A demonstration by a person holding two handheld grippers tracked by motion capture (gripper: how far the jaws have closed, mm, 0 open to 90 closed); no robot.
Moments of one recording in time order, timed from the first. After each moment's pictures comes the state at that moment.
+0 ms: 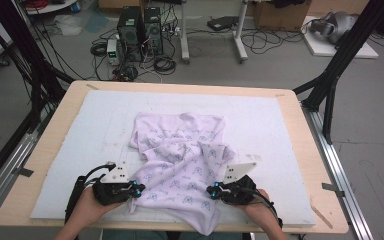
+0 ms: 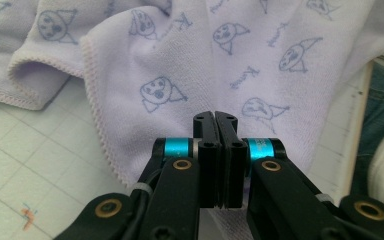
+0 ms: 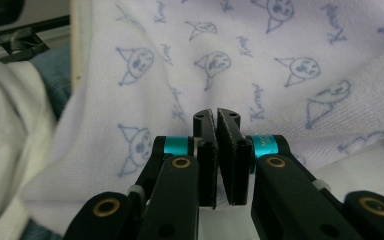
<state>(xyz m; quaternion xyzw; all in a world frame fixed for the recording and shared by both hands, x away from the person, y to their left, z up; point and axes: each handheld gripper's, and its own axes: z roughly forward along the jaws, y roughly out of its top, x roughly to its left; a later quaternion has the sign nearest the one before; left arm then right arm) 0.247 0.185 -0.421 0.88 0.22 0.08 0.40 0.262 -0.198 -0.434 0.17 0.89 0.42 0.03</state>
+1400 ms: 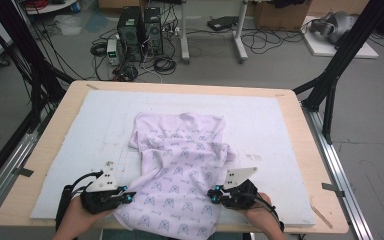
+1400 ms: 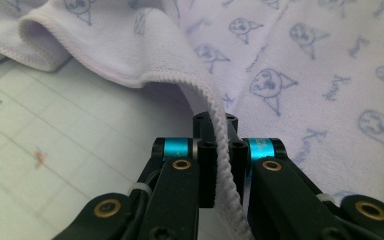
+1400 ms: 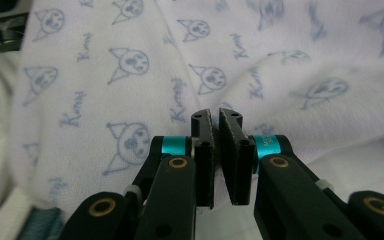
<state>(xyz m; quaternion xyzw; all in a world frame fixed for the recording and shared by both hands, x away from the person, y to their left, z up) 0.222 0.209 -0.423 0.87 0.24 0.09 0.41 0.250 -0.198 -0.431 0.16 0.90 0.41 0.04</state>
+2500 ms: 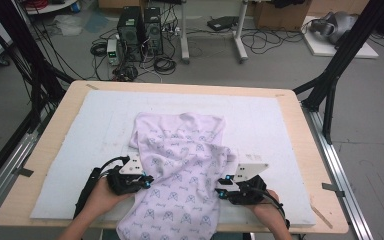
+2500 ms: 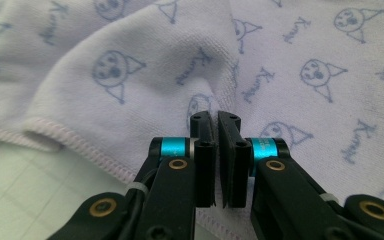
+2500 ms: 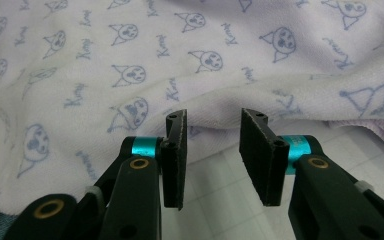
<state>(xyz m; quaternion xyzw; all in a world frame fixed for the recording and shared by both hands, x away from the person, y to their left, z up) 0.276 0.162 -0.426 0.90 0.21 0.11 0.37 0.260 -0.221 -0.429 0.20 0.89 0.41 0.08</state>
